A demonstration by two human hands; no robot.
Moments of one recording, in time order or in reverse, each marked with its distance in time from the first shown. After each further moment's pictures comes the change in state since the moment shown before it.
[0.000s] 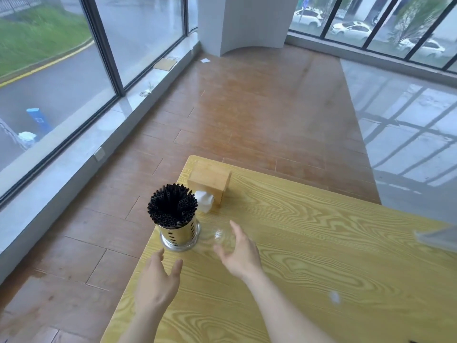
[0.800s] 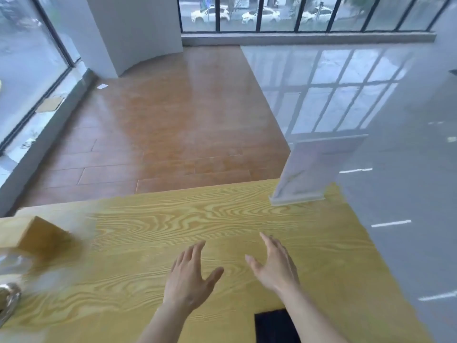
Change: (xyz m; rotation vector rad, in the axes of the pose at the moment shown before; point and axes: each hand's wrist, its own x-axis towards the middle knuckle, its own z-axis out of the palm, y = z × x) left_hand -0.206 0.299 0.334 0.459 -0.338 0.686; right_hand -0.085 0.388 -0.343 0.029 0.277 0.234
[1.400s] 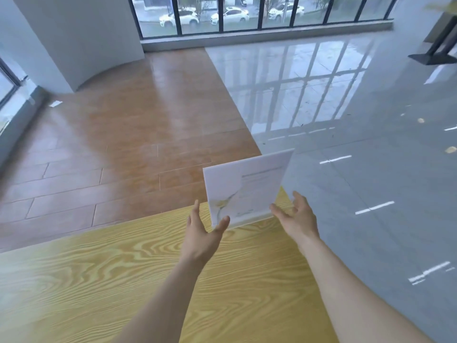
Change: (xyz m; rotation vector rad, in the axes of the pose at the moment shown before) left_hand 0.167 0.232 0.065 -0.592 0.030 -0.072; right_hand 0.155 0.136 -0.211 0.532 0.335 0.188
